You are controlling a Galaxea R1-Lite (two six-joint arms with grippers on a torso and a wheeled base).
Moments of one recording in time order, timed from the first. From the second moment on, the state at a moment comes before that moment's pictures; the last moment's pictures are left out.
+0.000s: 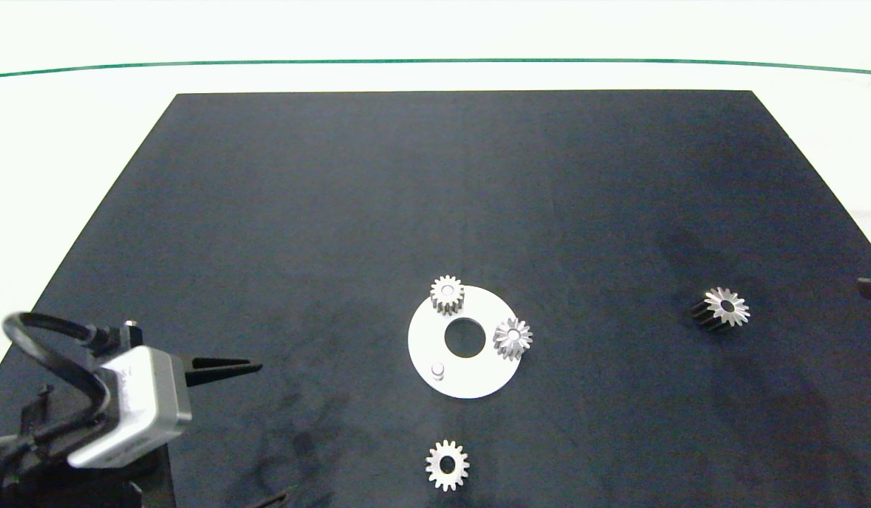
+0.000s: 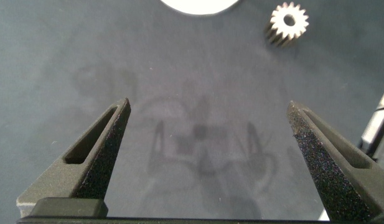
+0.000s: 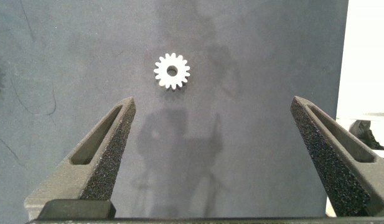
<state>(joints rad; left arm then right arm) -0.47 1.08 -0.52 -0.08 -0.28 0.60 0.13 1.03 -1.04 0.40 -0.20 -0.14</state>
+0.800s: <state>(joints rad) -0.92 1.19 -0.40 -0.30 0.09 0.55 0.13 1.03 -1.04 0.40 -0.20 -0.12</state>
